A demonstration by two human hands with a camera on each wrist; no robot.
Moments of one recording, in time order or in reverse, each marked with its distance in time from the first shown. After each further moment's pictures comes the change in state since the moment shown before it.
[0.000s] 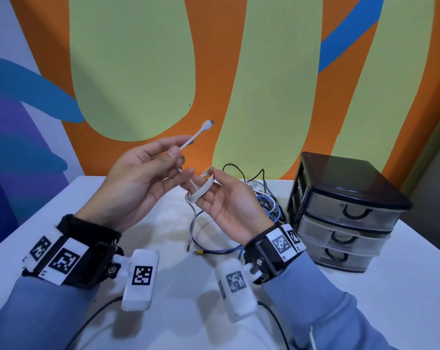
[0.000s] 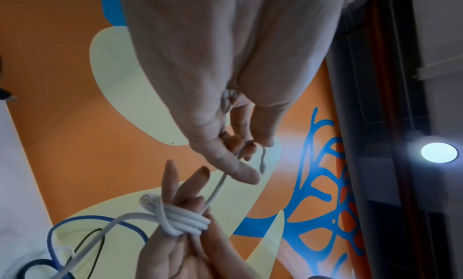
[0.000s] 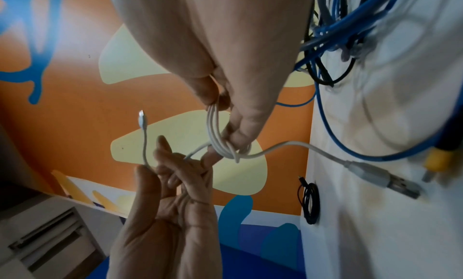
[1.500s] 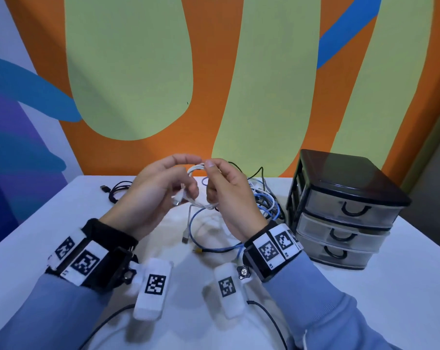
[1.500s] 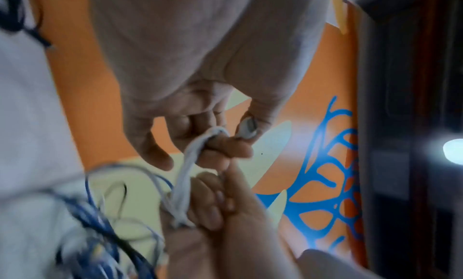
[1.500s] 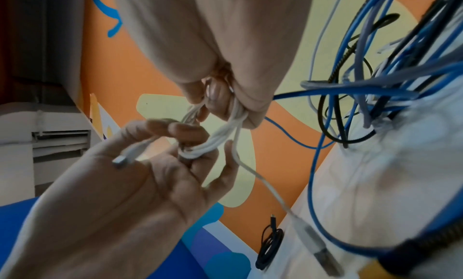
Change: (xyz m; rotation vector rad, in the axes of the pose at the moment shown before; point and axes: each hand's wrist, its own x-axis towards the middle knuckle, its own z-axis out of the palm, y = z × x) left_hand -0.002 -0.019 0.016 0.186 0.100 -0.192; right_hand 0.007 0.007 -0.008 -0.629 0.180 -0.365
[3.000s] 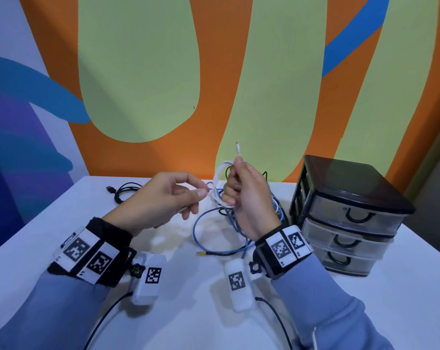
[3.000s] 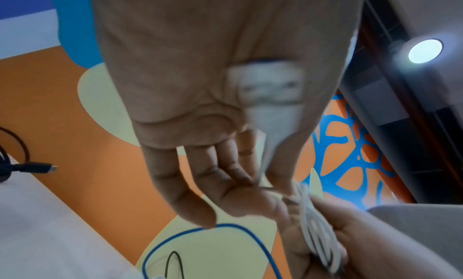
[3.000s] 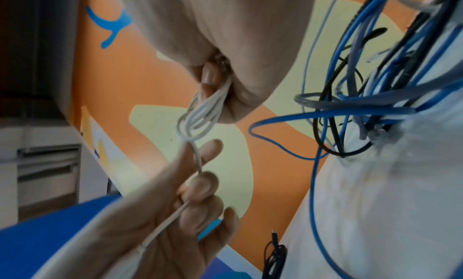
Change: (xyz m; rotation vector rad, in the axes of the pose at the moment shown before) left_hand 0.005 -0.009 -0.022 0.507 -0.139 0.026; right_hand 0.005 -0.010 -0.012 0.306 0.093 0.102
